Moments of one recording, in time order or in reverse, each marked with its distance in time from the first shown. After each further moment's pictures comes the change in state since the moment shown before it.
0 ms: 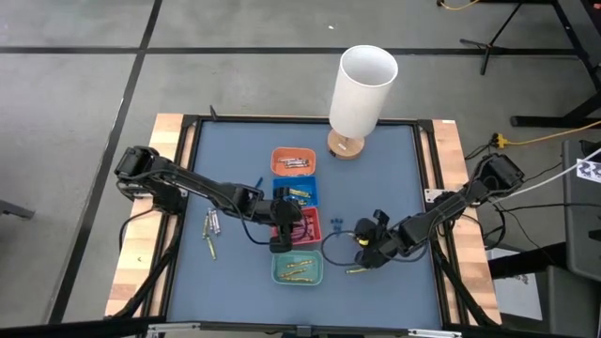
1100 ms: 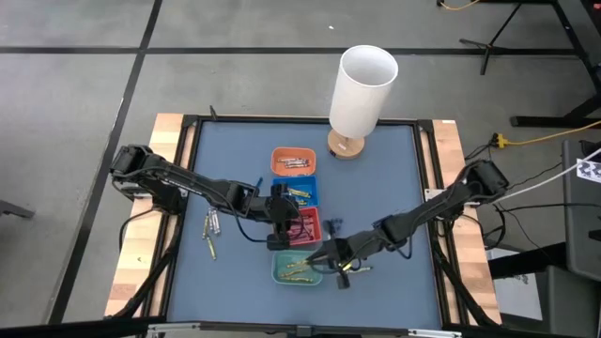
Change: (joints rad) left arm 0.000 -0.050 0.001 -0.019 -0.022 0.021; right arm -0.100 0.153 0.196 0.782 -0.272 -0.829
